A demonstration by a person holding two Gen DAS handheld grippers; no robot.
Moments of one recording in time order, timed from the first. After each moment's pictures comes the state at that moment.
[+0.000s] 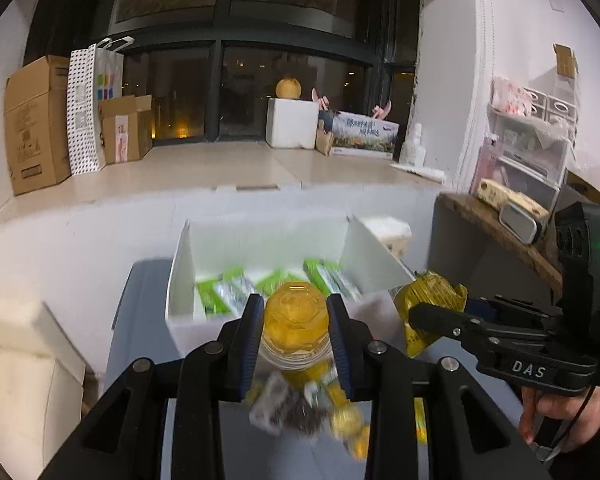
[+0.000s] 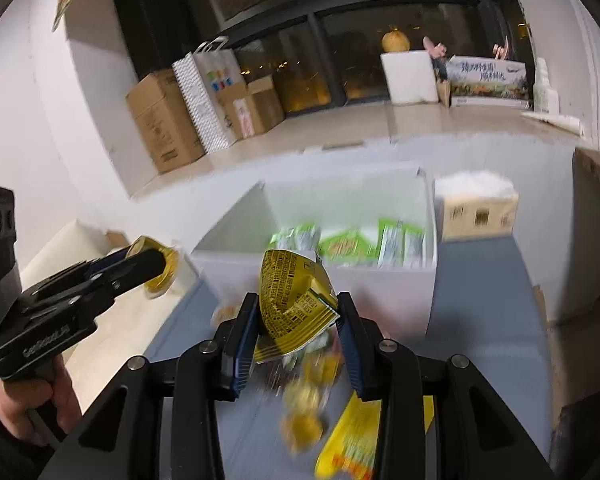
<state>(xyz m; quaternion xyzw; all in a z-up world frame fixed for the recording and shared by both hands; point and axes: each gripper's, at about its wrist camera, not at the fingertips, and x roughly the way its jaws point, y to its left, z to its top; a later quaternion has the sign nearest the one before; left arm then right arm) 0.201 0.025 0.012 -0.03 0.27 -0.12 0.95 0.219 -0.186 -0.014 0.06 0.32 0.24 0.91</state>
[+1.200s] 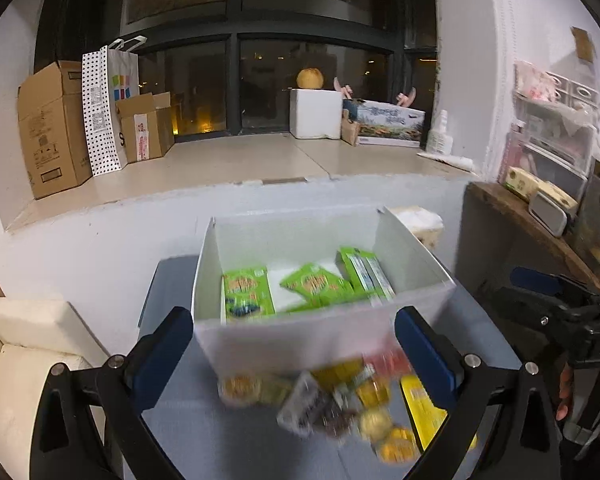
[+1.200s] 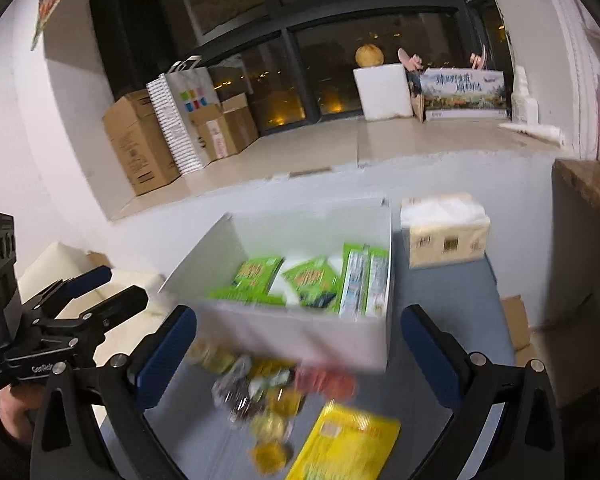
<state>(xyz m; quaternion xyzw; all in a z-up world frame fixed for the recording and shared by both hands) 0.189 0.024 0.002 0.00 0.29 -0.07 0.95 0.202 -0.220 -0.011 0.08 0.33 0.22 0.92</state>
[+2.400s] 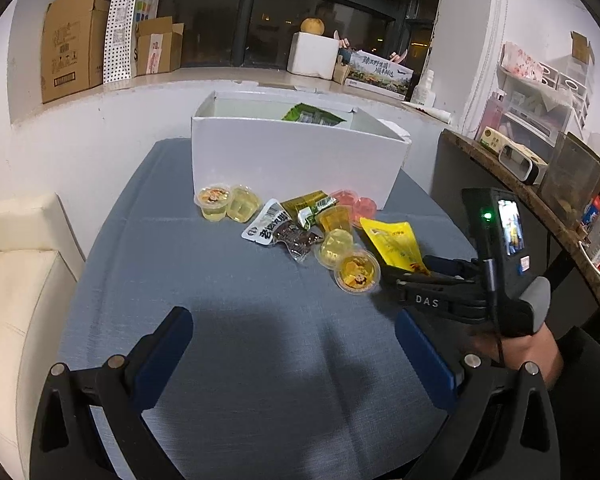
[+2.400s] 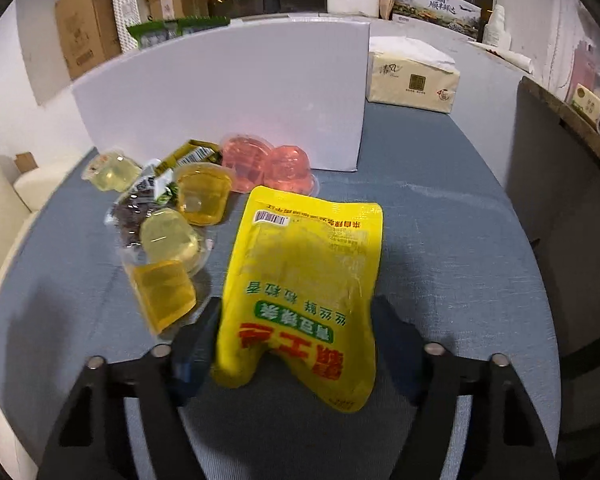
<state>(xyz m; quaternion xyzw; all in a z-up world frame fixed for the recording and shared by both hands) 0.058 0.024 -0.094 -0.06 0.37 -0.09 0.92 0.167 -0.195 -0.158 -0.04 0.44 0.10 0.89</state>
